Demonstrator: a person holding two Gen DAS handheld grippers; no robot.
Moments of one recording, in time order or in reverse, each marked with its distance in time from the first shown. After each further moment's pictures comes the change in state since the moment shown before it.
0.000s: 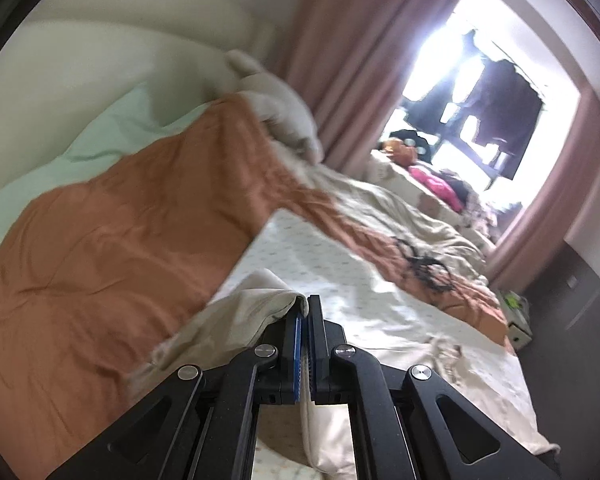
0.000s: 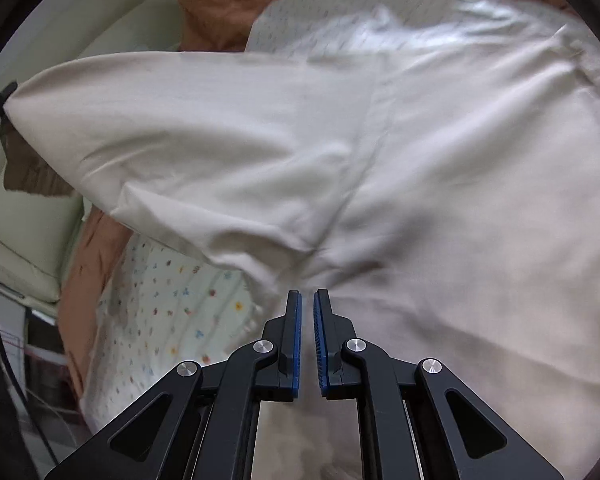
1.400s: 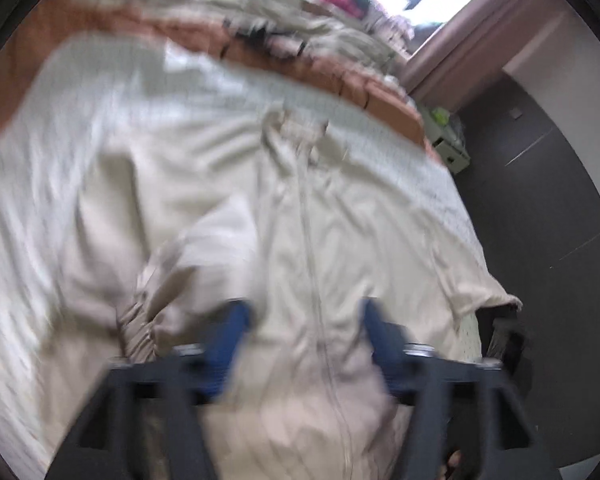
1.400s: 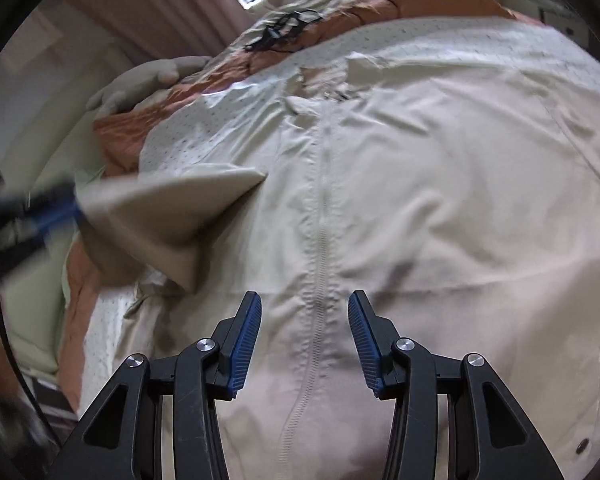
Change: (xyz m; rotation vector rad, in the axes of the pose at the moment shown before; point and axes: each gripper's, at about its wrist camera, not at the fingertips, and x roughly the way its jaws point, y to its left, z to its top) left arm 0.107 -0.272 -0.245 0.160 0.629 -0.218; right arm -0.214 -0.223 -0.105 0.314 -0.231 -0.124
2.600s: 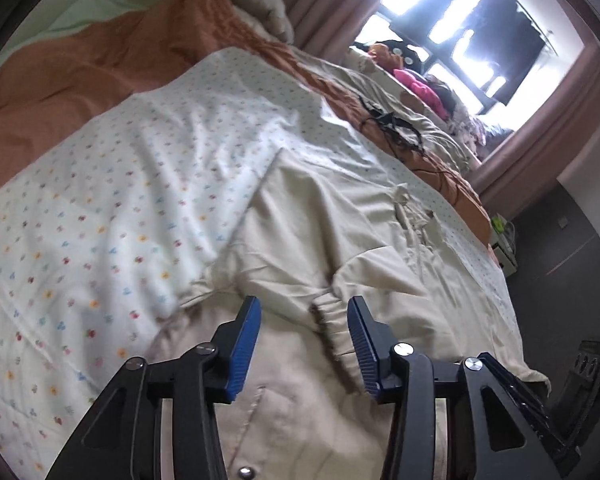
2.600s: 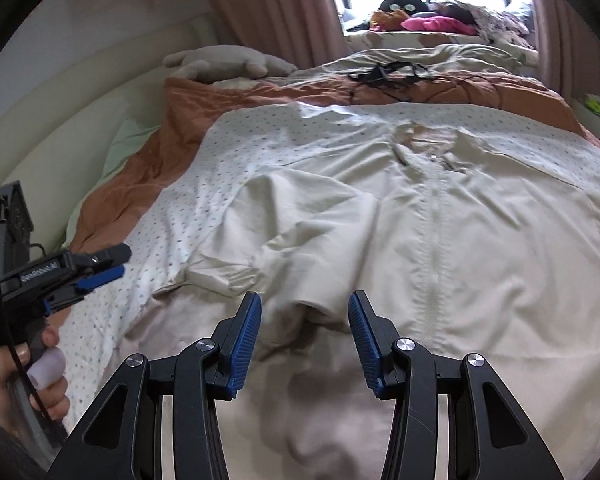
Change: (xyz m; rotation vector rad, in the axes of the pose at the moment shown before) left arm -0.074 0.146 -0.076 -0.249 -0.348 0.151; right arm 0.010 0.124 -0.021 -0.379 -0.136 0.016
